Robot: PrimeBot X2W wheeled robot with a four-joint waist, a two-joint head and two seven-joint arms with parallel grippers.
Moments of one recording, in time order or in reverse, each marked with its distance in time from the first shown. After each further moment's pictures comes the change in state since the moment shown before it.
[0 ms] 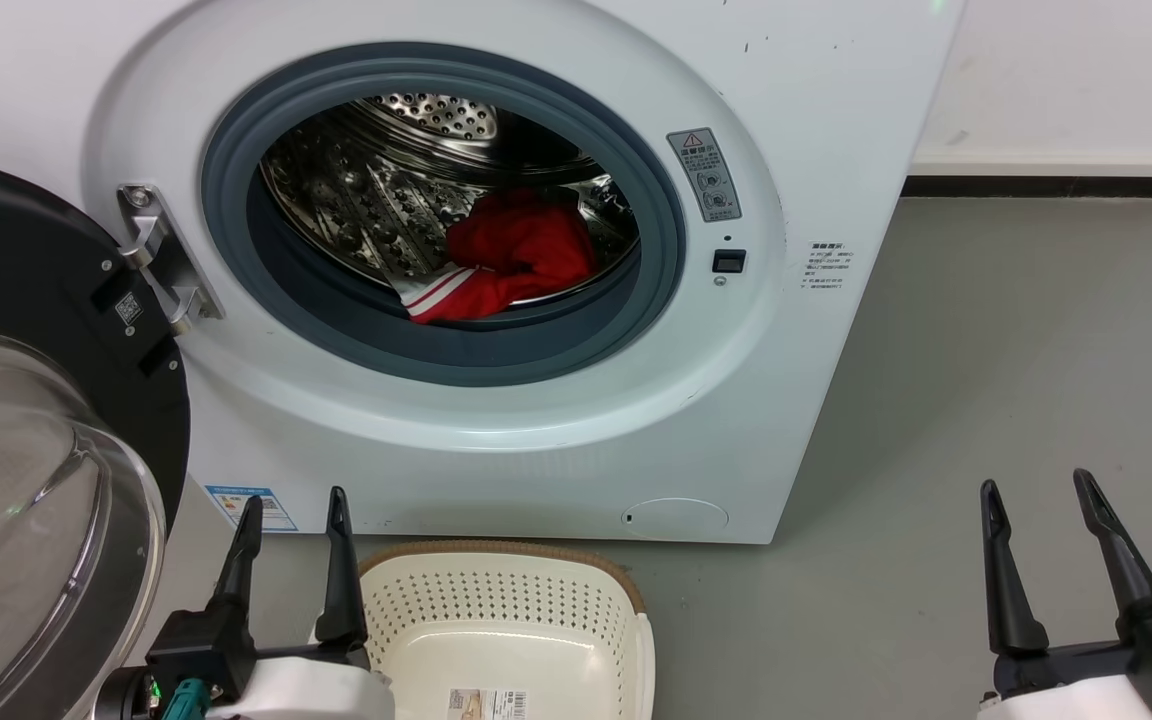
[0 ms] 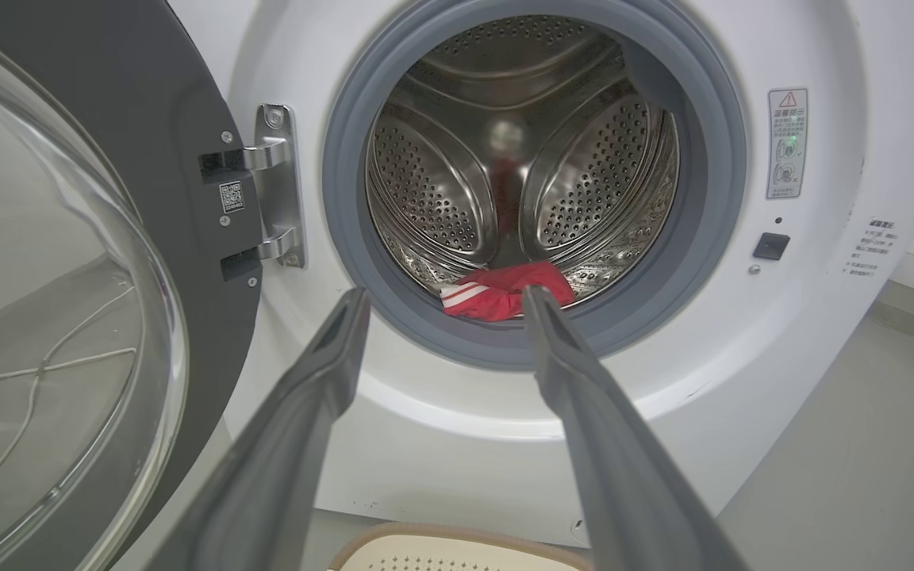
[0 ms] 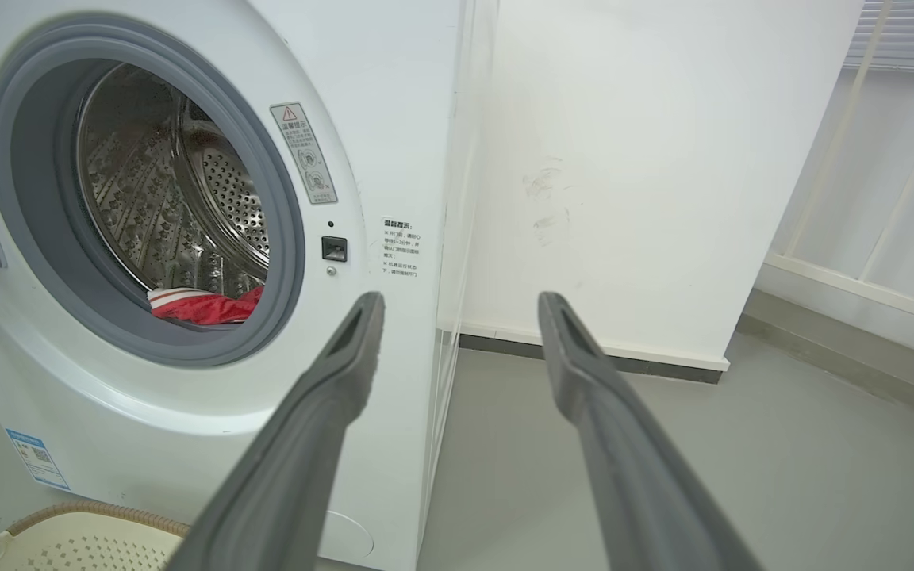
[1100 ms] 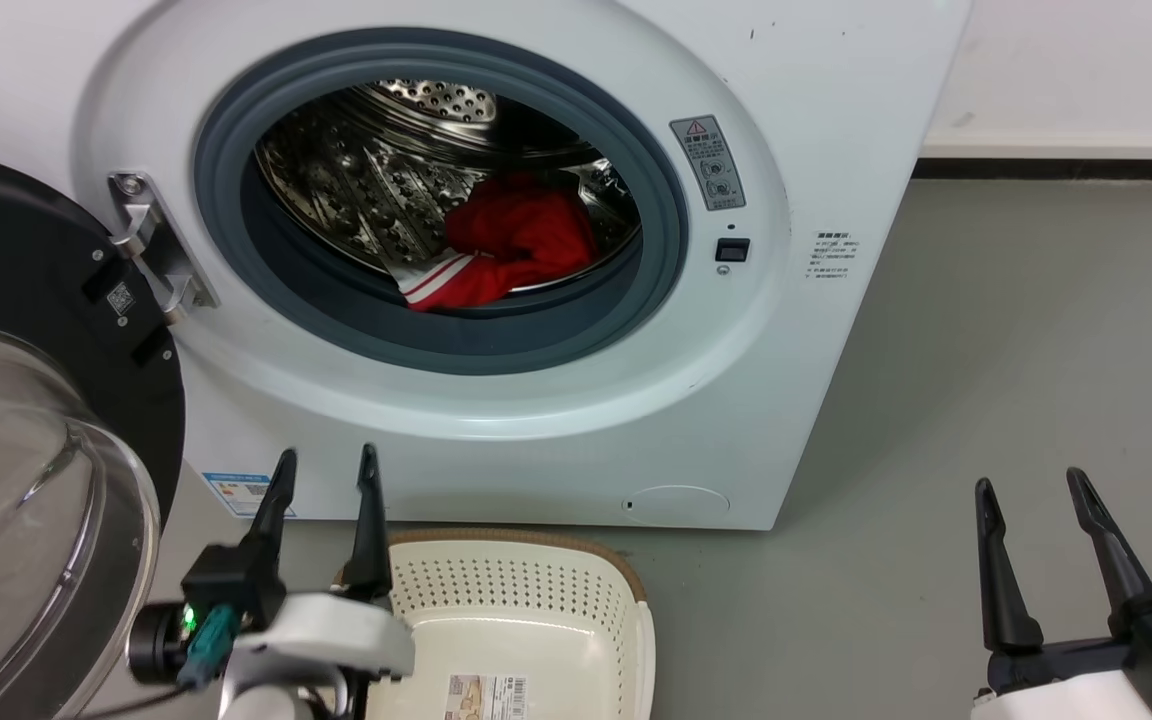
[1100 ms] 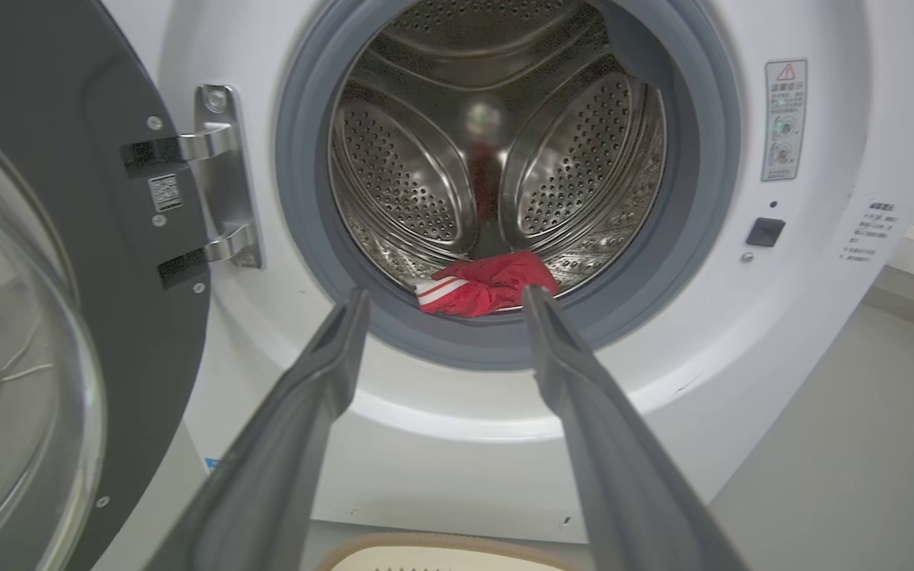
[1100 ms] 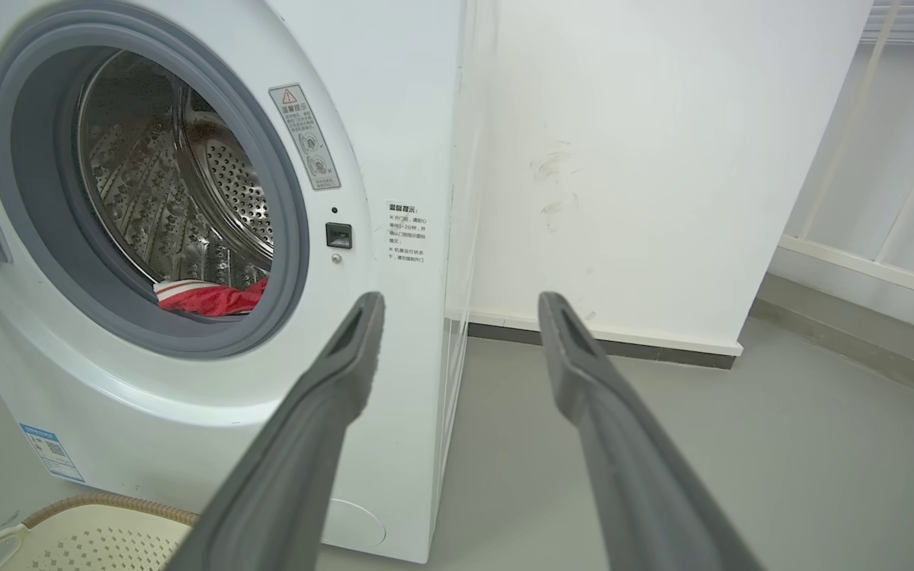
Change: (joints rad) left arm -0.105 0.000 -0.012 0.119 0.007 -0.023 -0.003; right arm -0.003 0.000 0.004 0.016 0.018 0.000 -0.005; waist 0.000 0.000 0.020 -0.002
